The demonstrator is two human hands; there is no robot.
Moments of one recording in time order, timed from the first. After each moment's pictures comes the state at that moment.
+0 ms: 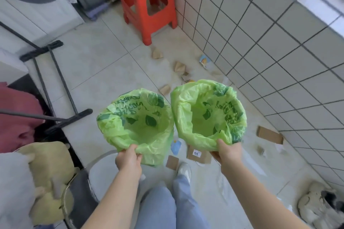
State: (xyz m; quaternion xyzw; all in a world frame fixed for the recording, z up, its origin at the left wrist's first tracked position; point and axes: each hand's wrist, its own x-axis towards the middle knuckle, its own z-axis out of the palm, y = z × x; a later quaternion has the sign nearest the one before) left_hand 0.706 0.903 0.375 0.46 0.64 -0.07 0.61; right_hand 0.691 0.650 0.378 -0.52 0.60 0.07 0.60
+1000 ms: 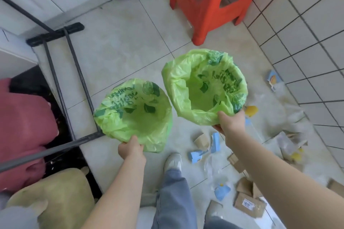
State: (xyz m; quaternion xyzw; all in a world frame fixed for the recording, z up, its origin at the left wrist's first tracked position) left_hand 1.022 1.167 0.156 0.43 0.73 0.00 0.53; right_hand 1.094 0.929 0.187 -0.64 0.52 0.17 0.54
